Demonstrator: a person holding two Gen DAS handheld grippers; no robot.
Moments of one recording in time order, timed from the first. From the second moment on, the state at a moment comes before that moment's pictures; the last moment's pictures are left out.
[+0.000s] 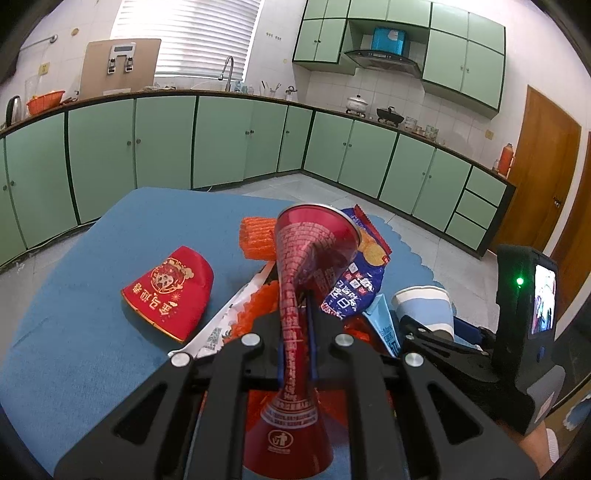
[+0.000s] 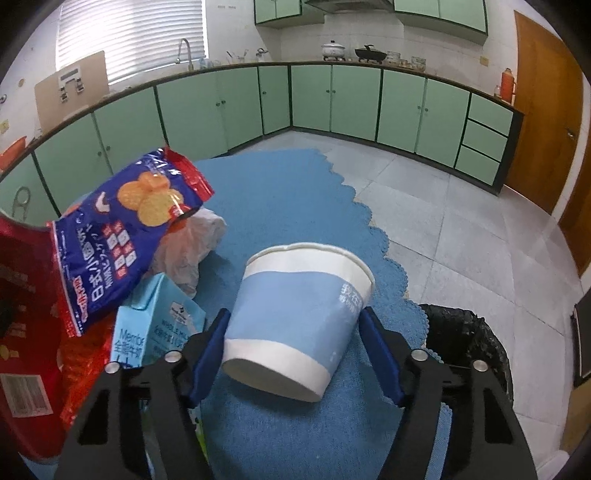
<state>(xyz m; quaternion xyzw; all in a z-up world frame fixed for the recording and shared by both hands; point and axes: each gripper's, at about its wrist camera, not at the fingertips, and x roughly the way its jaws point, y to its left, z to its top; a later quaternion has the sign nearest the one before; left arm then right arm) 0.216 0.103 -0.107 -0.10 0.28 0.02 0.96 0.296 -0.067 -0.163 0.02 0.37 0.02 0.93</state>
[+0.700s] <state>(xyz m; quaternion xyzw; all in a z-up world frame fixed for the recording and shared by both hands) 0.189 0.065 -0.067 -0.09 0.23 -0.03 0.97 0.236 -0.125 -0.106 0.07 0.30 0.06 0.95</state>
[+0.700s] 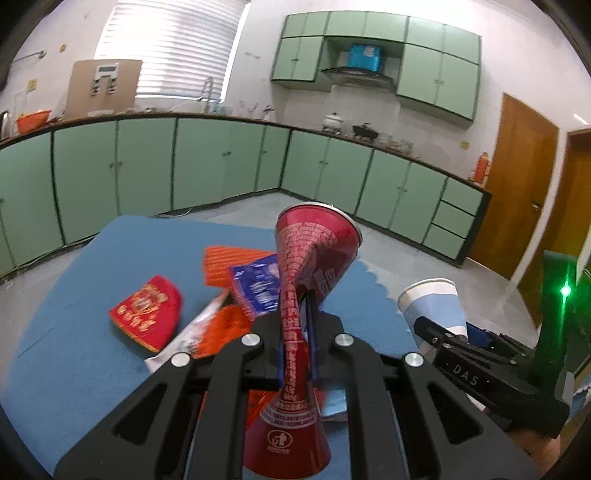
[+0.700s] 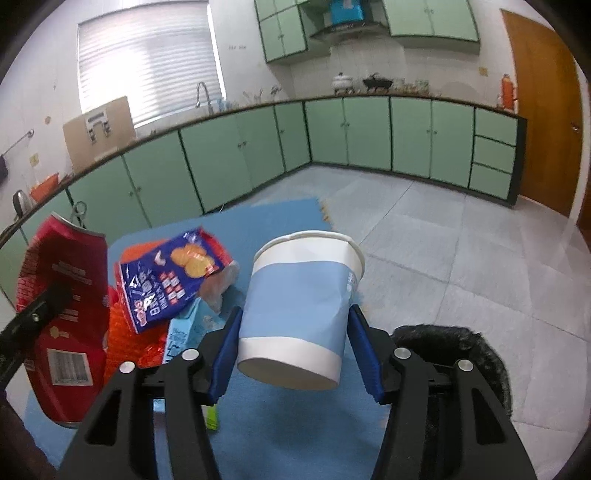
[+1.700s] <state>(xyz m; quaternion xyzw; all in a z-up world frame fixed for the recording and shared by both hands) 0.266 -0.172 -0.131 -0.05 0.28 -0.24 0.93 0.199 -0.332 -0.142 0.11 0.30 -0.09 0.94</state>
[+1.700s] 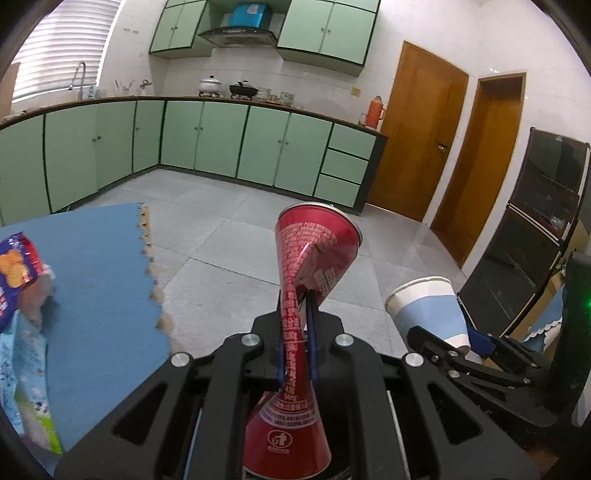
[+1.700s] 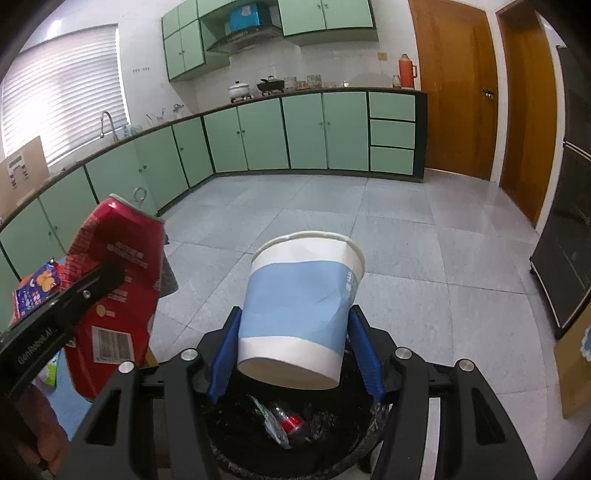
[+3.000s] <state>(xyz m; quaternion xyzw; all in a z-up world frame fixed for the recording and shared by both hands) 0.237 -0.068 -0.086 -0.03 0.23 -0.14 0.96 0.202 -0.281 -0.117 0.09 0.27 -0.05 0.96</state>
